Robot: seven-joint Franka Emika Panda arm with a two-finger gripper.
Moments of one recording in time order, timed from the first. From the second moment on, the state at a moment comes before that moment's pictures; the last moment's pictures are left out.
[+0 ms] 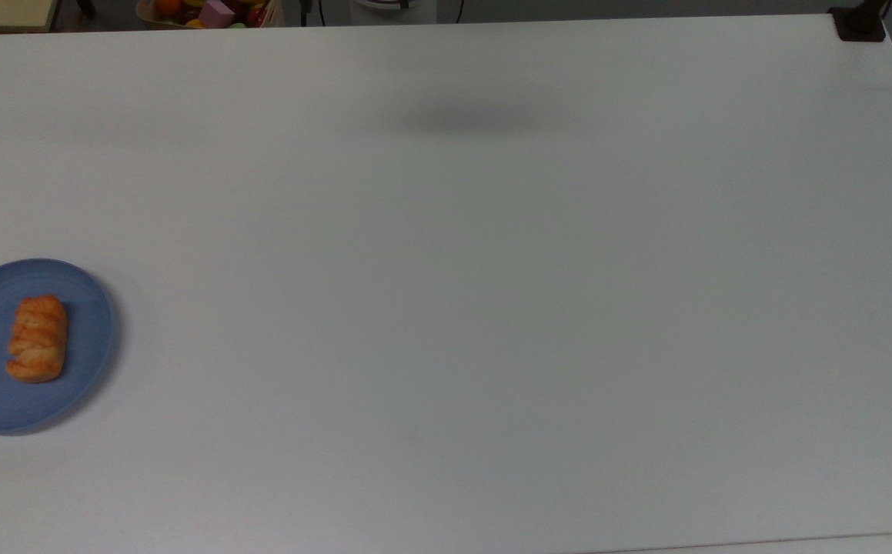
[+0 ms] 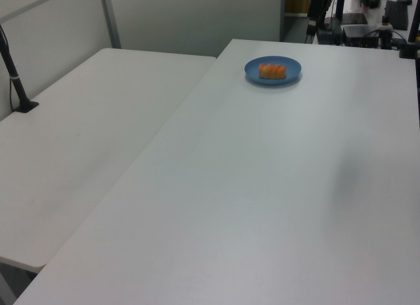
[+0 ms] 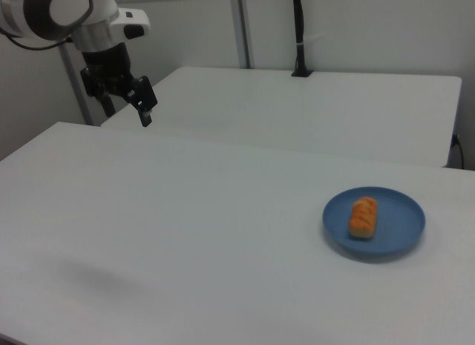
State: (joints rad) arm 0.15 -0.05 -0.09 -1.63 0.08 1.72 0.01
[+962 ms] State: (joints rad) arm 0.15 -0.05 -0.11 -1.63 0.08 1.72 -0.02
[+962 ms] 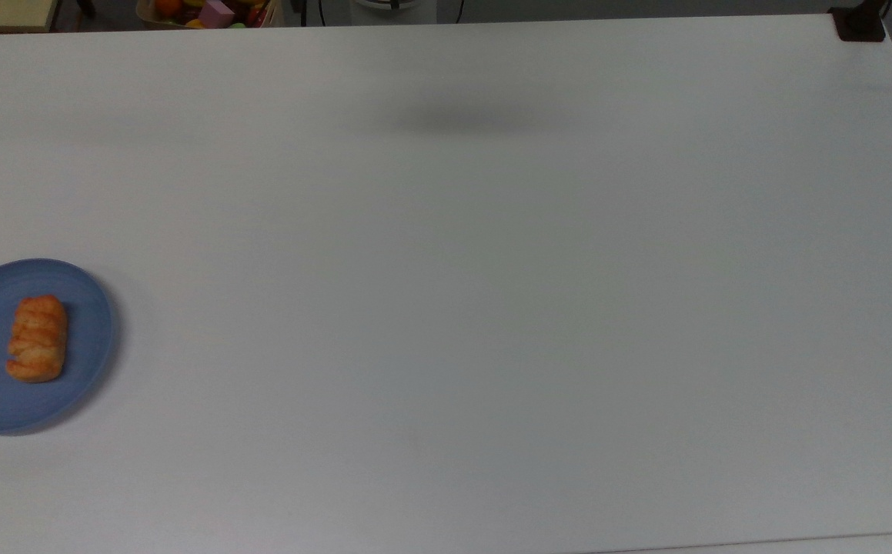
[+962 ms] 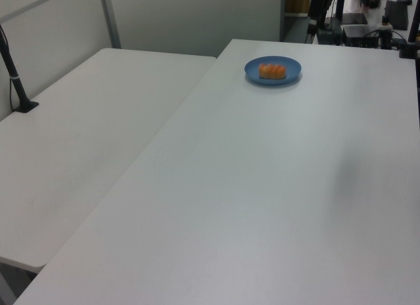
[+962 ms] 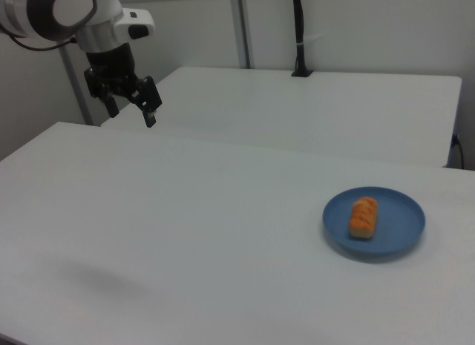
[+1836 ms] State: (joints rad) arm 0.07 0.00 -0.14 -1.63 0.08 1.72 -0.29
